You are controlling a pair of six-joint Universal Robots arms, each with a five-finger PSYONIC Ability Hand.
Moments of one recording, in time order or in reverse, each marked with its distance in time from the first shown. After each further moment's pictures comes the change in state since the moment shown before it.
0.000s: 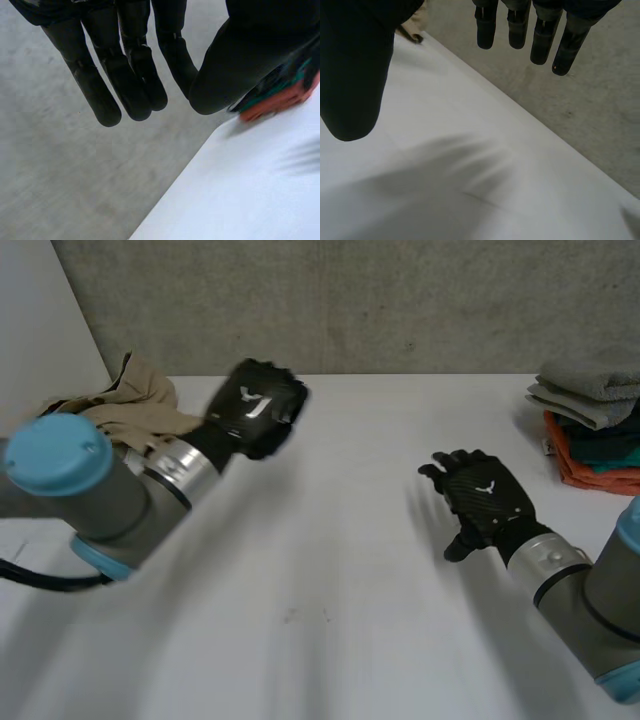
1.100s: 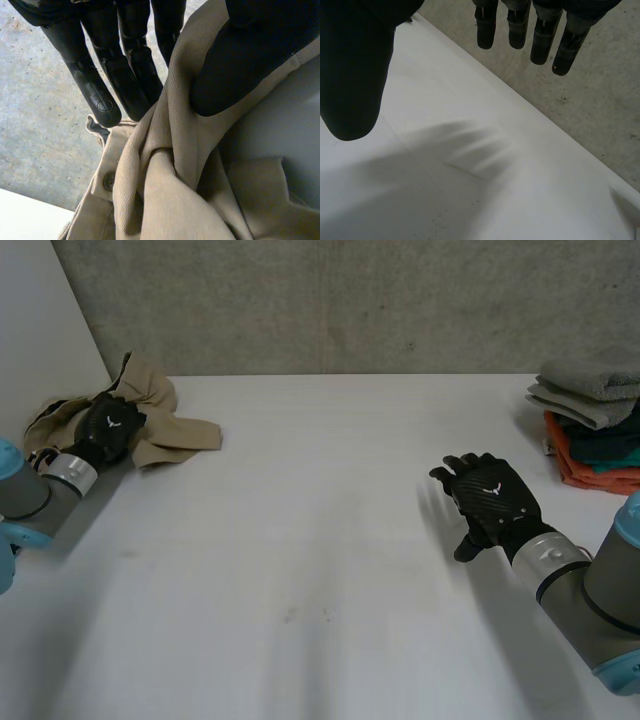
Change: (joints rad) left arm 0.509 -0.758 0.862 -0.187 0.118 0.555; right arm -0.020 0.055 -0.027 0.000 0.020 -0.037; left_hand -0.013 -0.005 -0.008 -0.005 -0.010; right_hand 0.000 0.000 0.000 0.000 0.000
